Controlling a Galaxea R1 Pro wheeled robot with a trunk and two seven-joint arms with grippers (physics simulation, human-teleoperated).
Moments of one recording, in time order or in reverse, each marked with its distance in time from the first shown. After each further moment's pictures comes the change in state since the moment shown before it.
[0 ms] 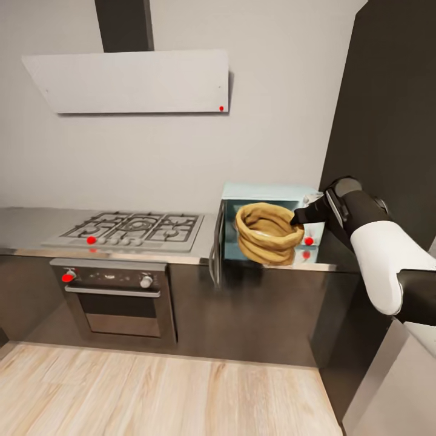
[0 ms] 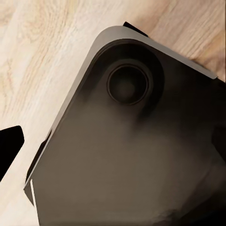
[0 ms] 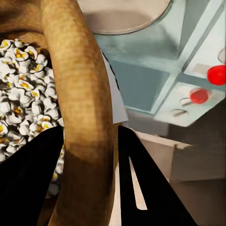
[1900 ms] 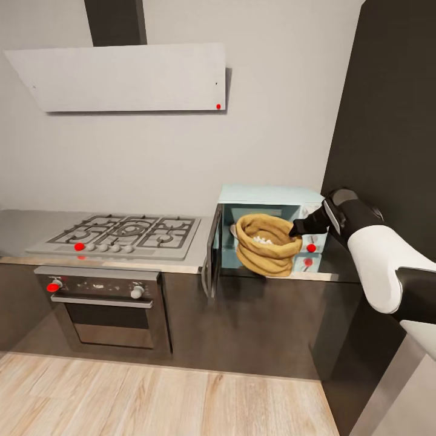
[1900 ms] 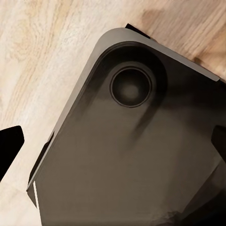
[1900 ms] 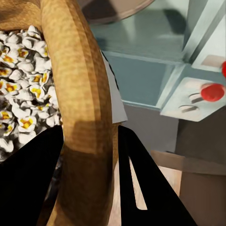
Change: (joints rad) left arm 0.000 0.005 0.000 0.000 0.000 -0.002 0.000; right arm 0.003 0.011 -0.092 0.117 0.017 -0.001 -0.038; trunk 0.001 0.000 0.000
